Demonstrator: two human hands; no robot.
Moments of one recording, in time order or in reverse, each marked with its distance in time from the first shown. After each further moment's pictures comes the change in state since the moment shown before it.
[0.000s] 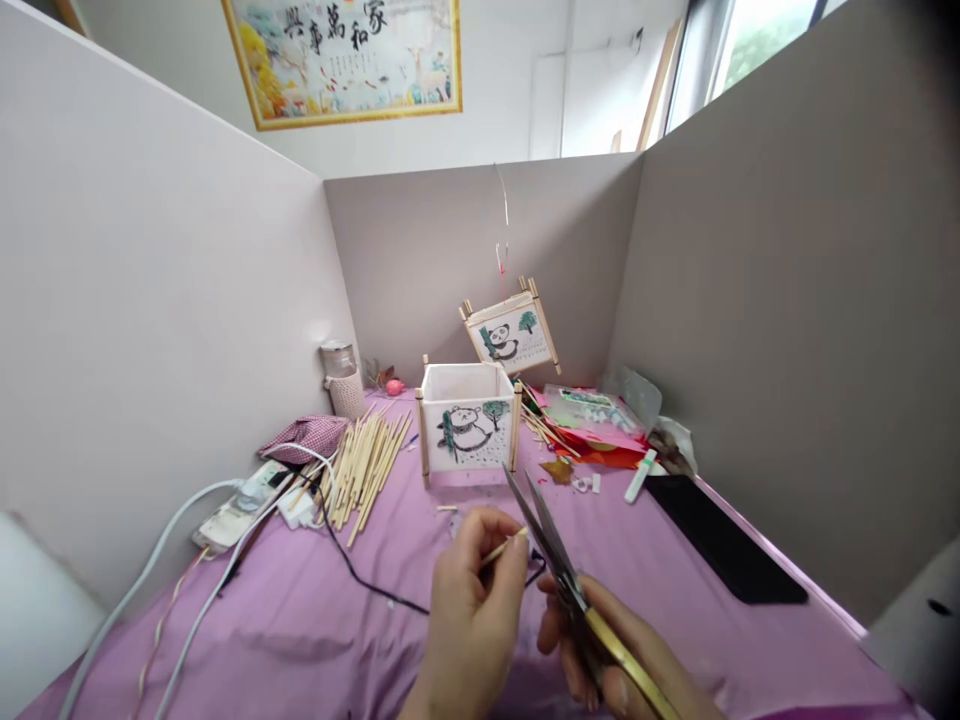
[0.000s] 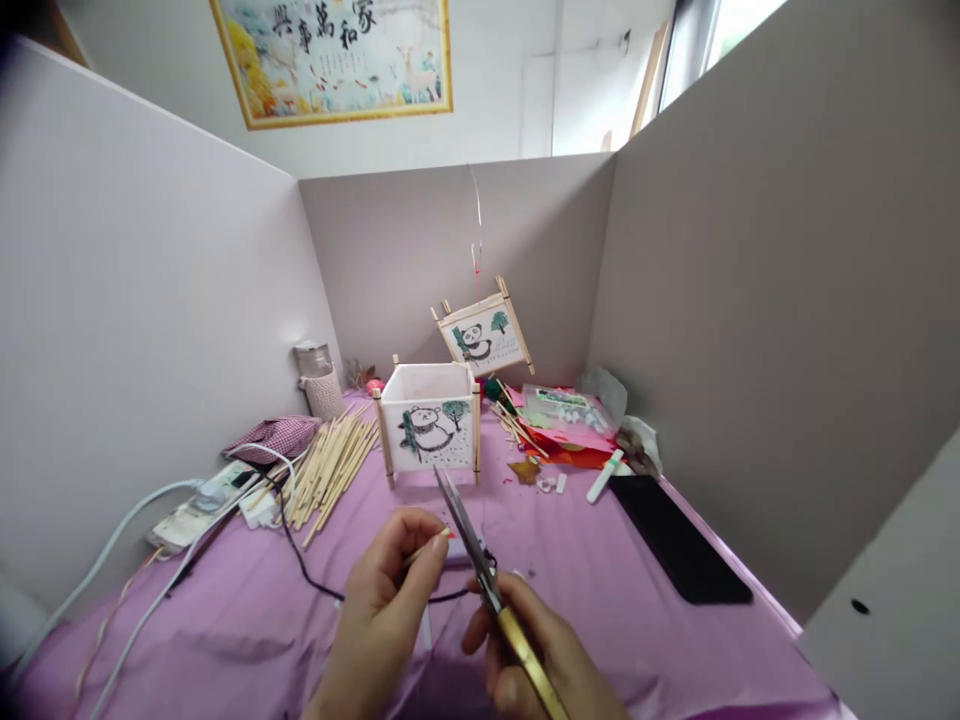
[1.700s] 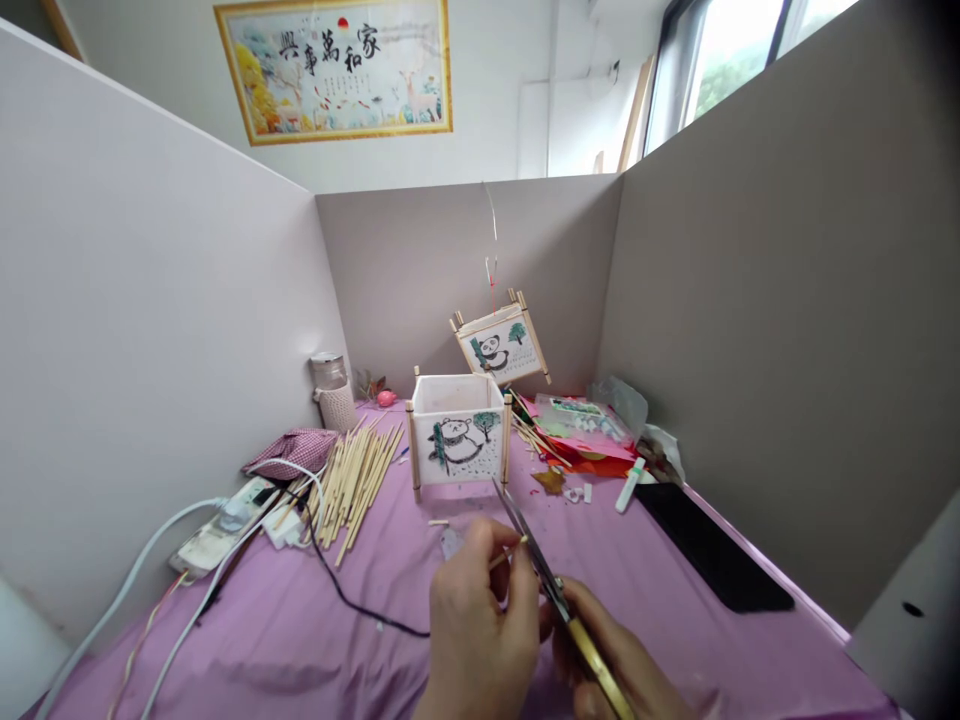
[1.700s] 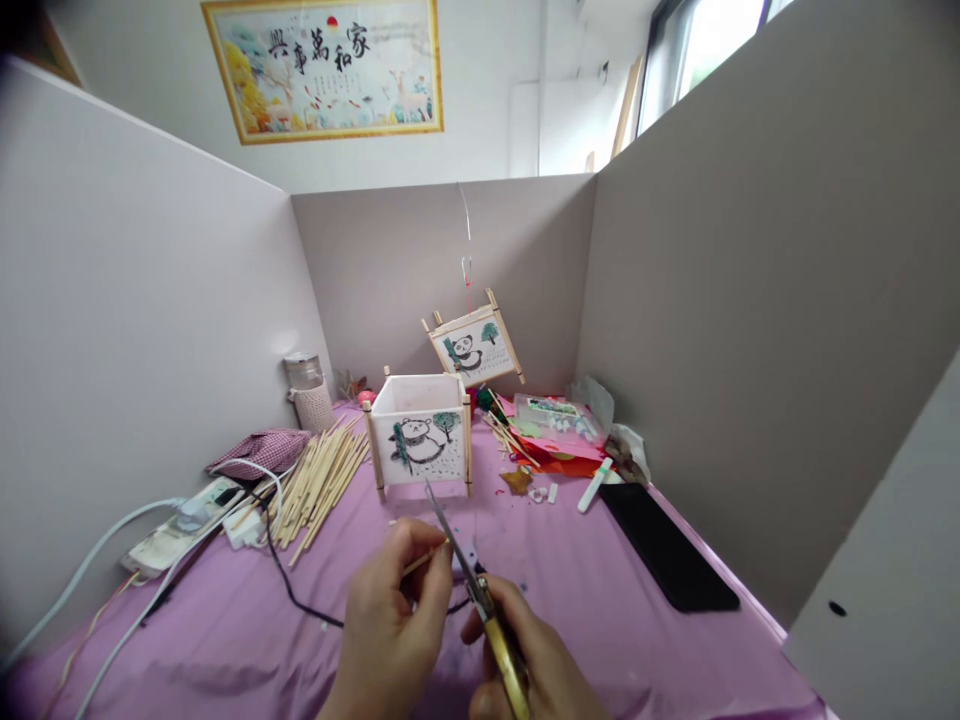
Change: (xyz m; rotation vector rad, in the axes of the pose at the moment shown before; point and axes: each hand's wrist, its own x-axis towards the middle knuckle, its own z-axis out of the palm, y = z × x) left_hand 0.005 0.000 0.013 0.408 0.080 0.167; right_hand 0.005 0.002 -0.001 -0.131 0.081 -0.062
